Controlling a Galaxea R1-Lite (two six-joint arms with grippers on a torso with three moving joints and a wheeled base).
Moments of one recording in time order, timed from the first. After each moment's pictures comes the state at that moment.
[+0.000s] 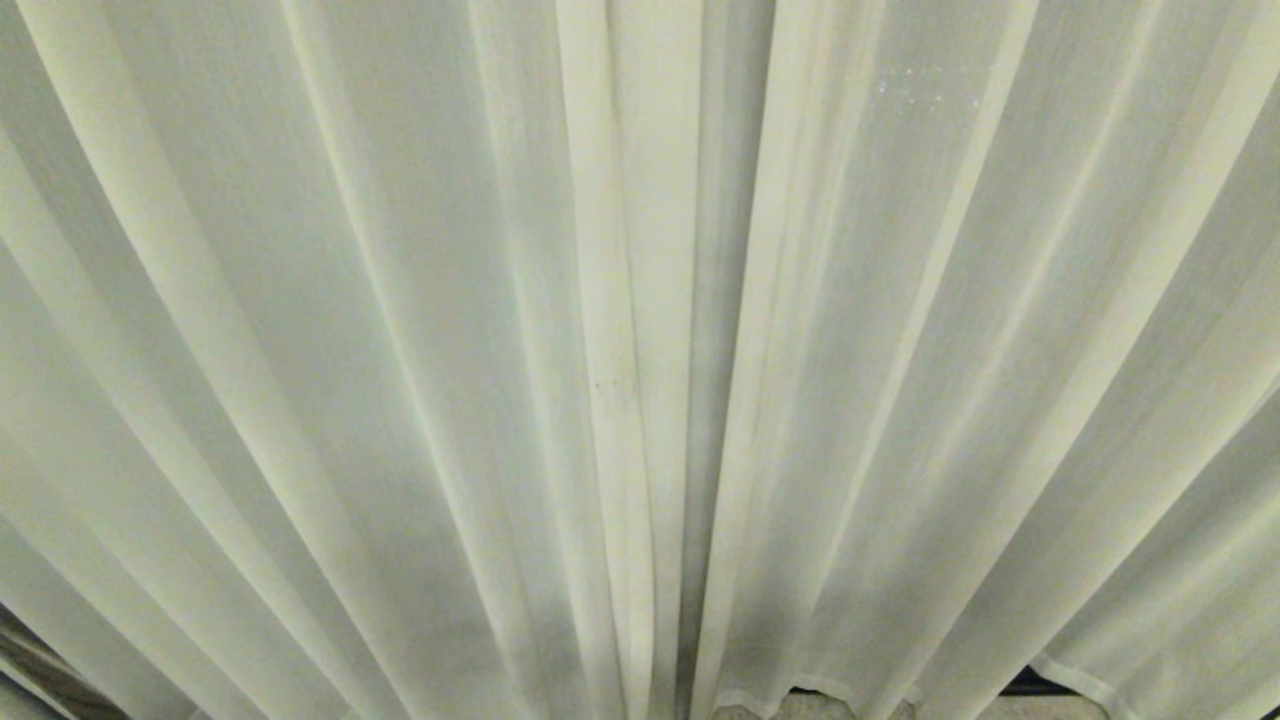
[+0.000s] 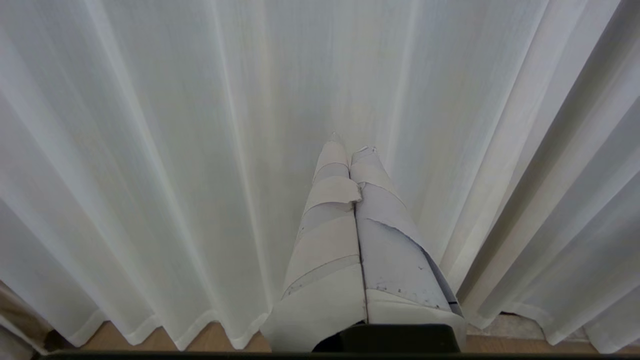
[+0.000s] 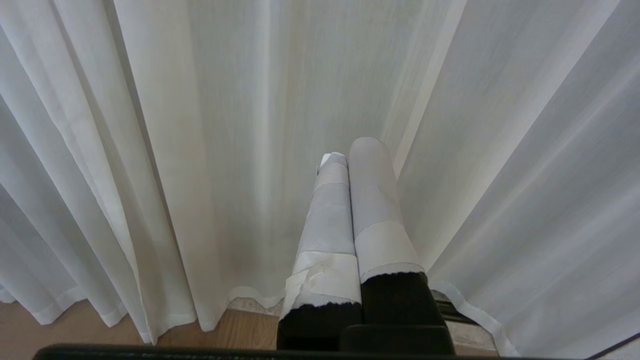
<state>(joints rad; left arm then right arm) 0.00 0.00 0.00 0.00 0.02 -0.02 0.01 0.00 0.00 0.00 0.04 -0.13</state>
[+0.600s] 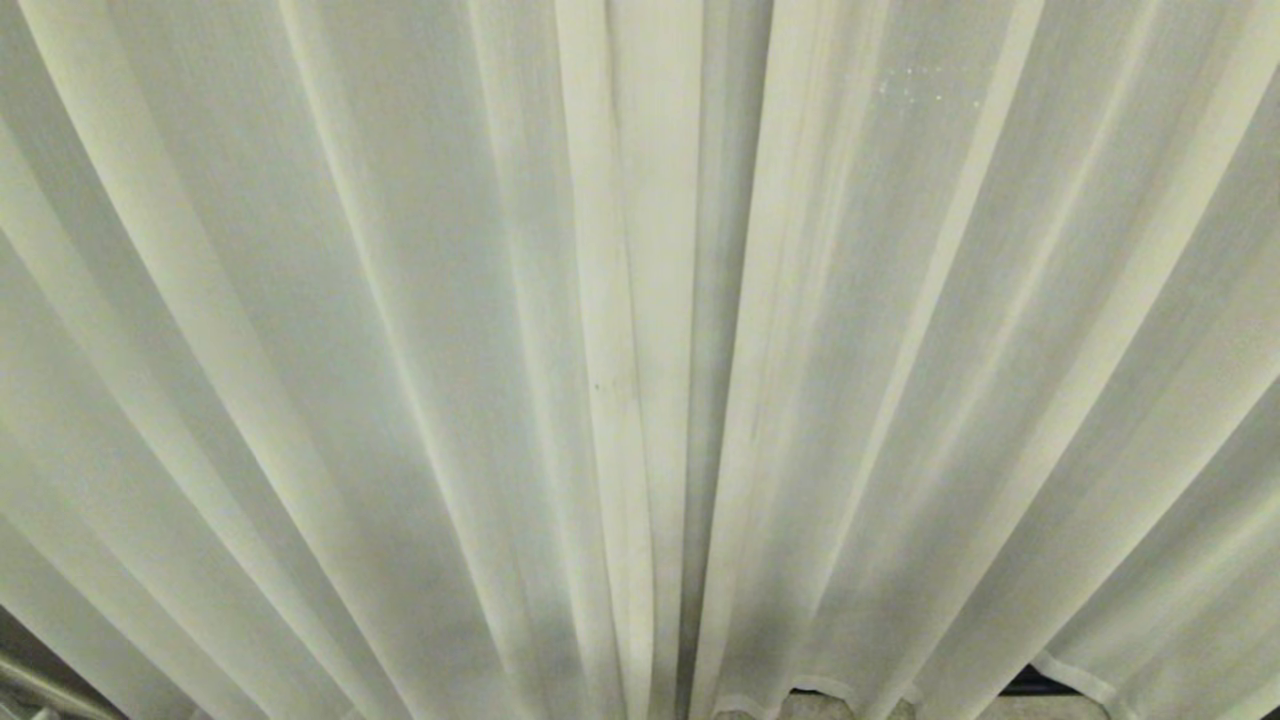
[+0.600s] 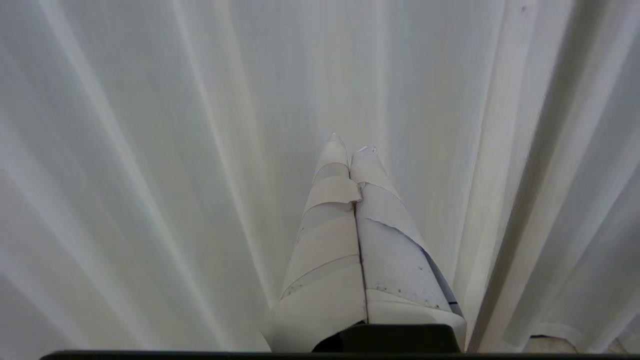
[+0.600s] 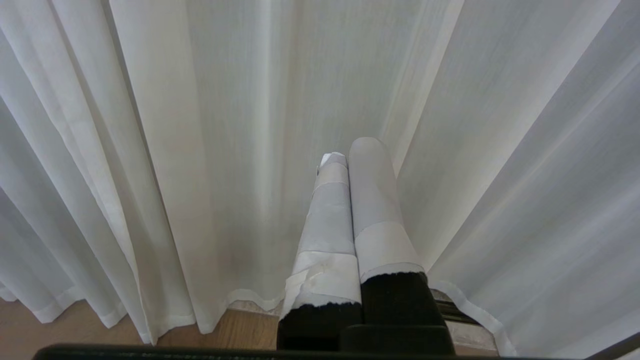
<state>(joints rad) 0.00 0.00 -0.02 -0.11 -0.07 0.09 0.01 0.00 0.00 0.00 0.04 -0.13</state>
